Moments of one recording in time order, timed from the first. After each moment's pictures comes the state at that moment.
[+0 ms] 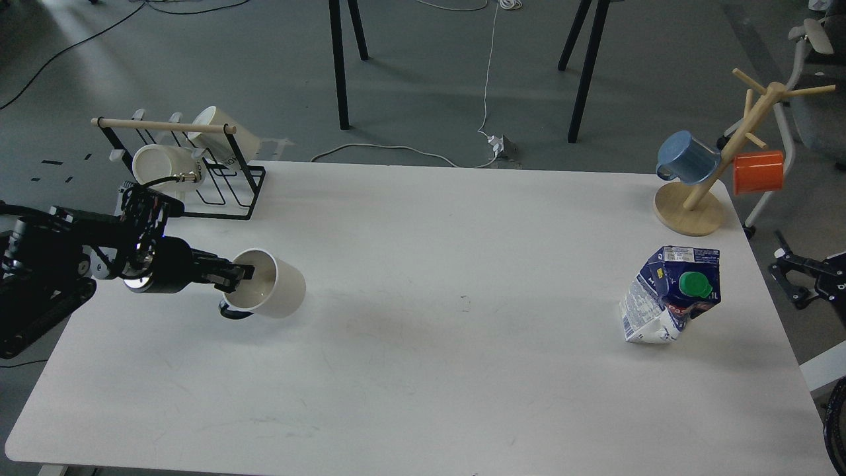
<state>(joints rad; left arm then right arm) -0.79 0.60 -0.42 -0.94 1.99 -0.49 -0.49 0.04 -0.89 0.88 1.21 0.45 0.49 0.41</state>
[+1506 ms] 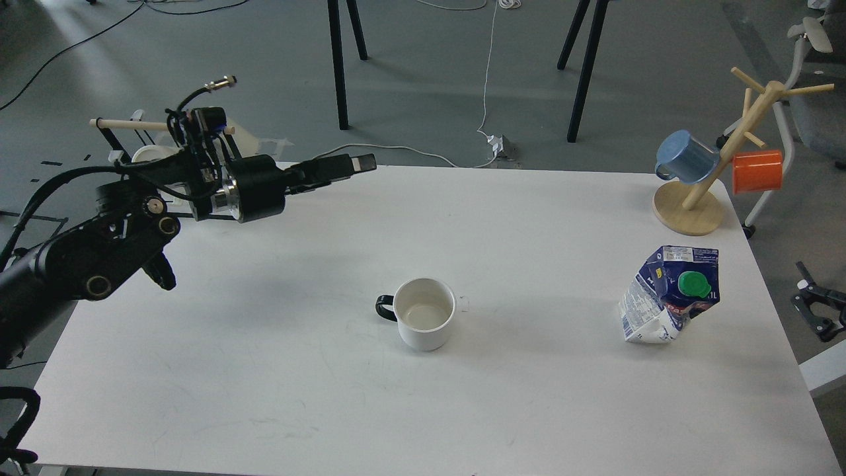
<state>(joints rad) -0.75 0.48 -0.74 -0.91 1.29 -0.49 -0.49 -0.11 -0.94 0.90 1.20 0.49 0.49 0.42</state>
